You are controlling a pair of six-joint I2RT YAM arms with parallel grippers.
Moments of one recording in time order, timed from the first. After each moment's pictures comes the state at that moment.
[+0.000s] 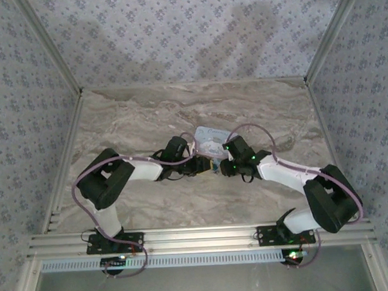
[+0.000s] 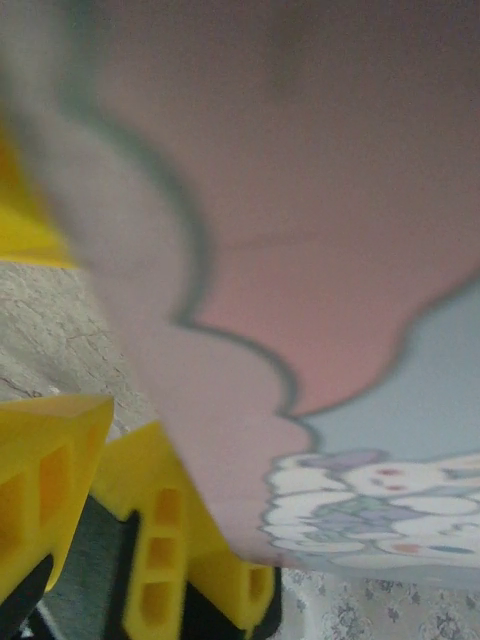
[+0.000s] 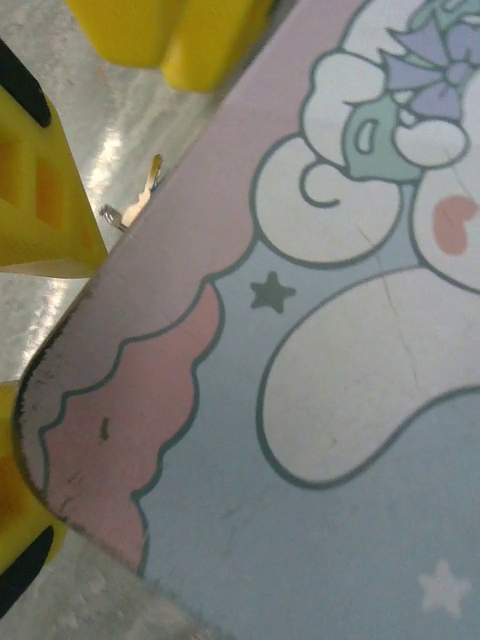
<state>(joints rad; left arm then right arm) -0.75 1.80 0.79 0.32 0.56 -0.94 0.61 1.41 0.71 -0.34 0.00 0.35</state>
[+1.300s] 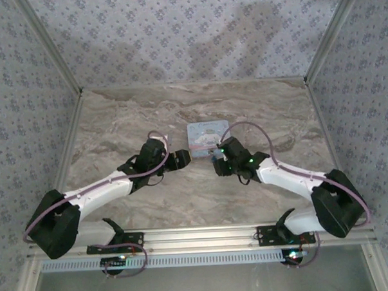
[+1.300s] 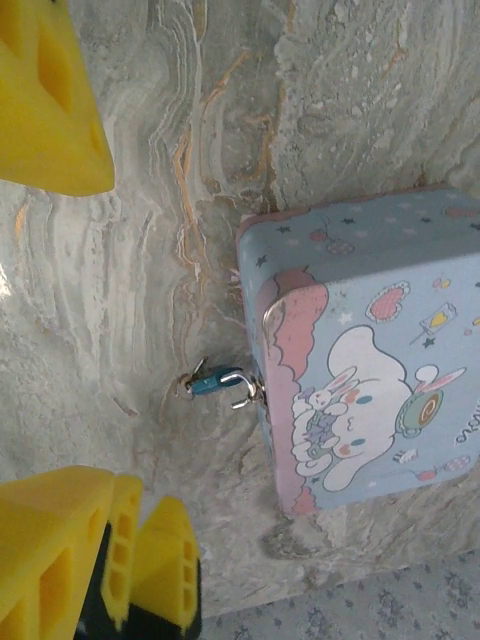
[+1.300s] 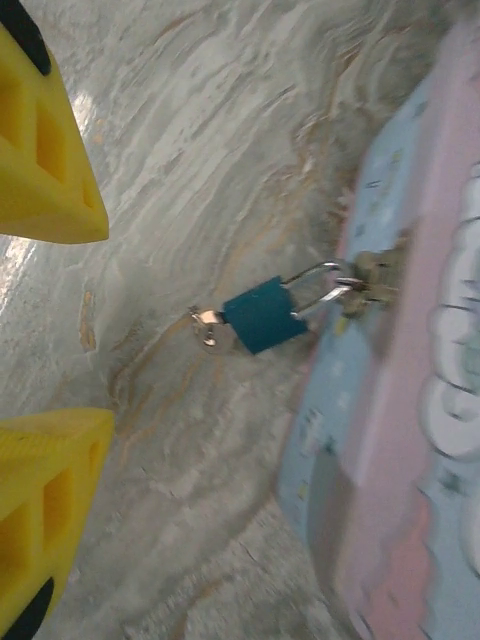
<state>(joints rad) -0.71 1.27 0.64 0.02 0.12 -0.80 0.72 1.36 0.73 -0.34 0.11 0.33</state>
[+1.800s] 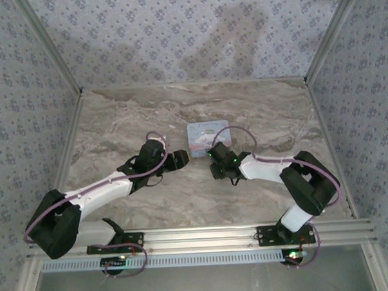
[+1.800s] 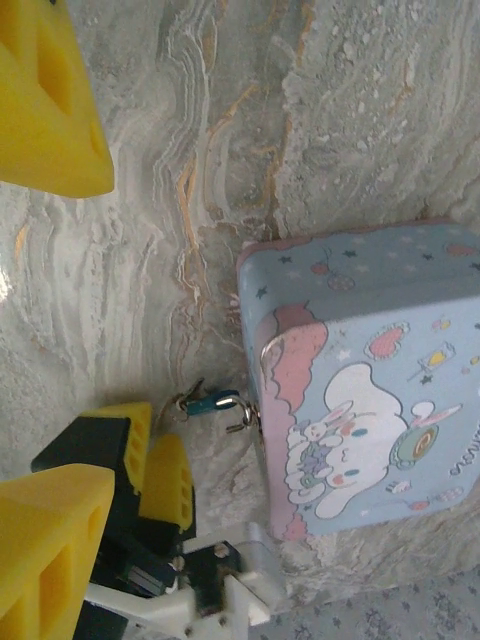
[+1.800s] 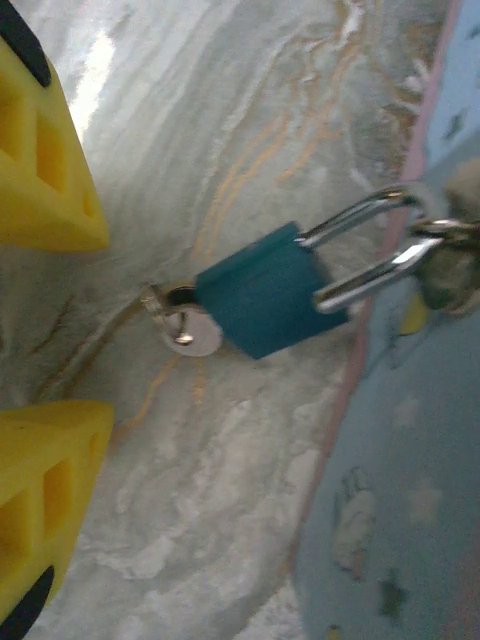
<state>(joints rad) -0.69 1.27 0.62 0.02 0.10 -0.82 0.76 1.61 0.79 -0.27 0.21 0.36</state>
